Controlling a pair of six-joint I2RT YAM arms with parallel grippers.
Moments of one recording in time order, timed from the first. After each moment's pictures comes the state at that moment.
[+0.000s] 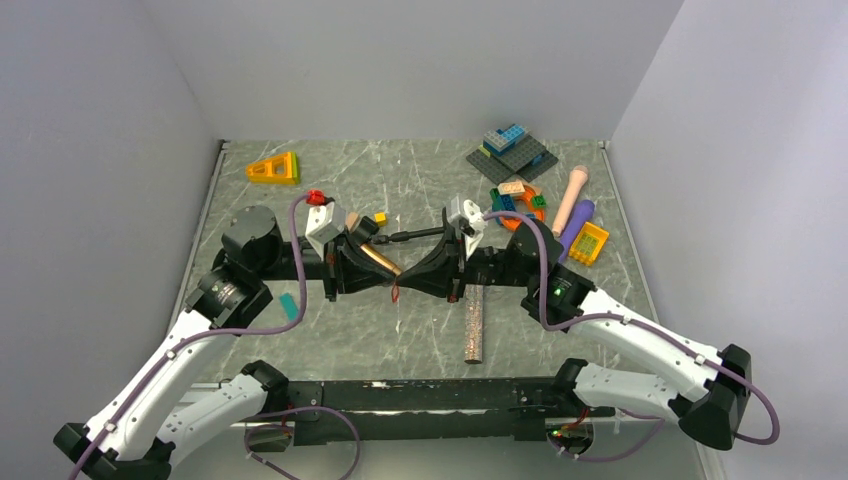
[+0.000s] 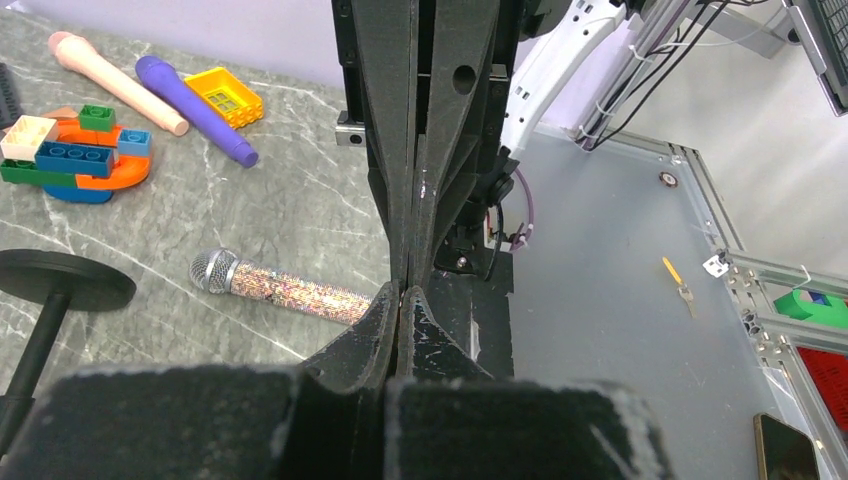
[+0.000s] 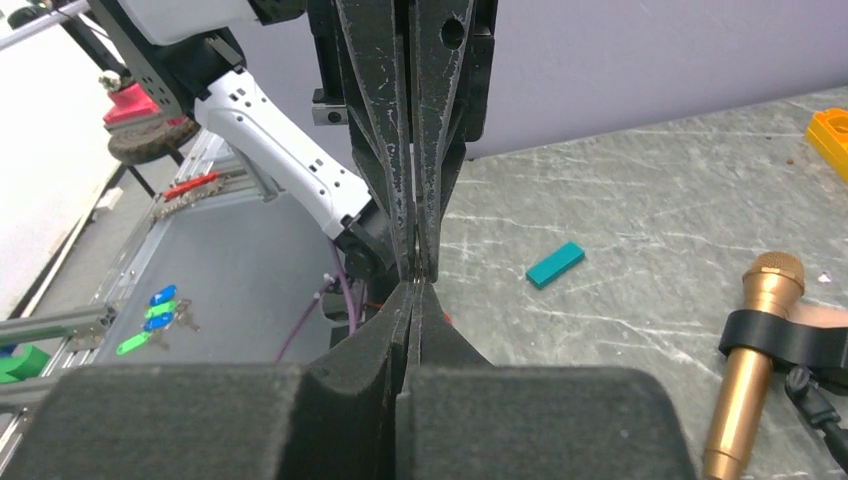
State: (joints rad) left arm -0.57 0.82 0.97 -0.21 0.94 -0.18; right arm 0.91 1.01 0.89 0.20 -0.64 0.27
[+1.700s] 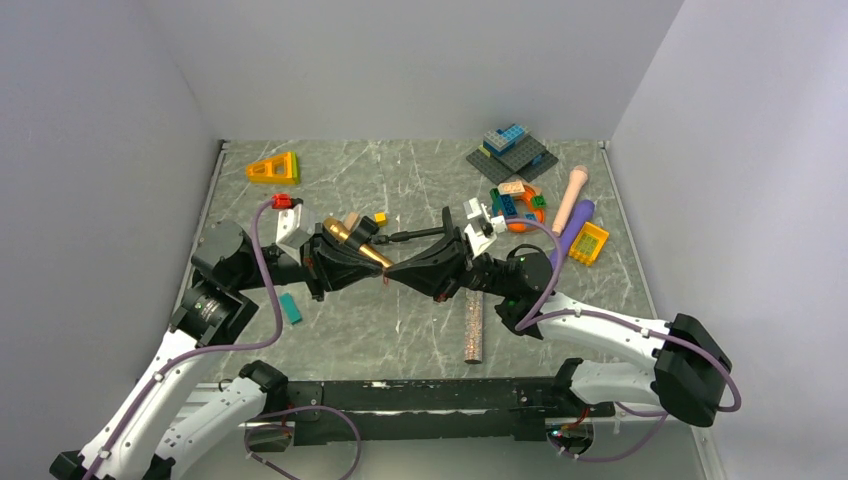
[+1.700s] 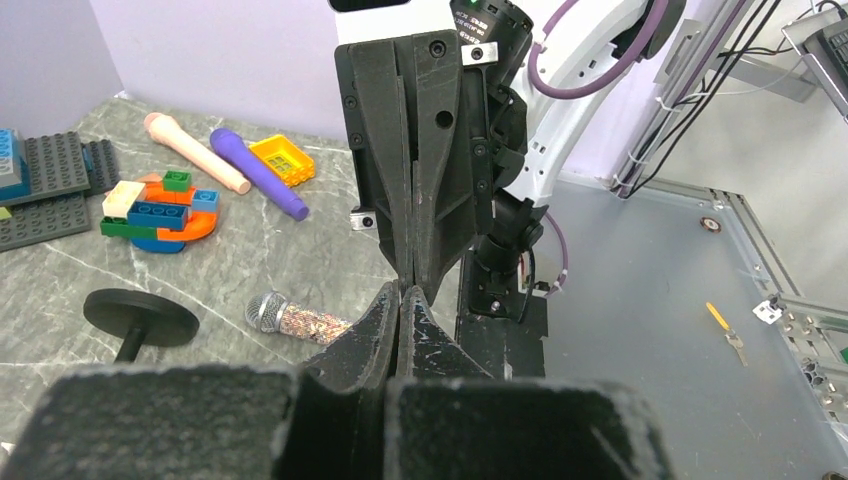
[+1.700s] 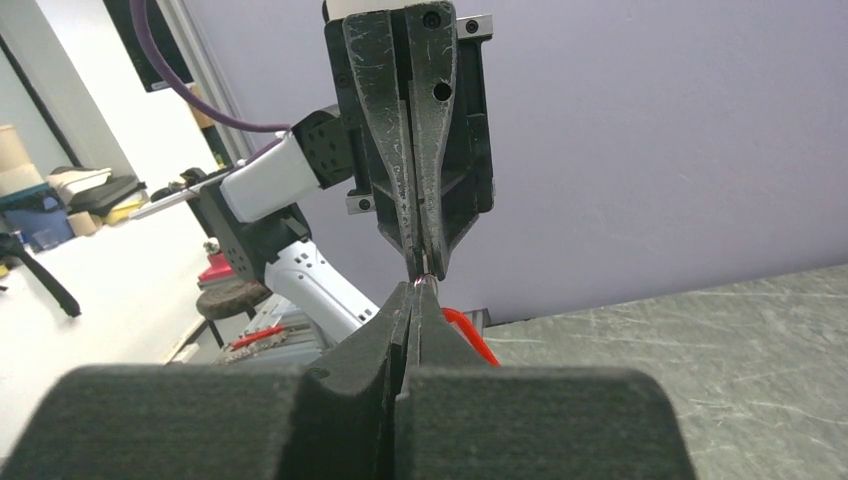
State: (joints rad) left arm -0.51 0.72 0.94 -0.09 0.92 -0.24; right arm 0.94 1.16 0.64 1.10 -0.55 0.64
